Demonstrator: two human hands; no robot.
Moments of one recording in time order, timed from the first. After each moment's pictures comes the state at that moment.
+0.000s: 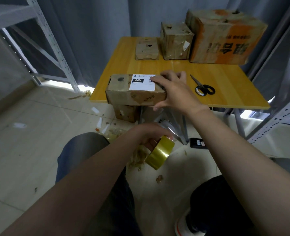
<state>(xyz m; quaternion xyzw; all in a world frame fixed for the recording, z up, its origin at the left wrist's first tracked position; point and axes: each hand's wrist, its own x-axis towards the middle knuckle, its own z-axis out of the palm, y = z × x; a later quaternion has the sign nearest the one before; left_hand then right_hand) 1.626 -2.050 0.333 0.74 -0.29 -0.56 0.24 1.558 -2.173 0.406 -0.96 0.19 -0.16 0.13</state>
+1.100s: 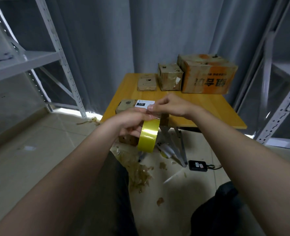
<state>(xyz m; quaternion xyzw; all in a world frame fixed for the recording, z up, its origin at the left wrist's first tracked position) 1.635 -1.984 0.481 0.71 -0.32 -0.44 0.46 1.532 -2.158 0.484 -0.89 0.14 -0.08 0.42</state>
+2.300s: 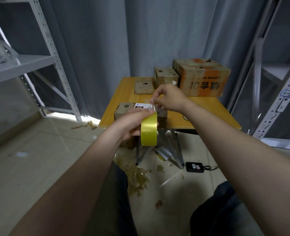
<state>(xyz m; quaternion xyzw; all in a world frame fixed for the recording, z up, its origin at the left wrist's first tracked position) 1.627 -1.985 0.480 0.67 -0.25 -0.41 0.57 1.546 -2.142 0.514 -0.91 0.21 -0.19 0.31</state>
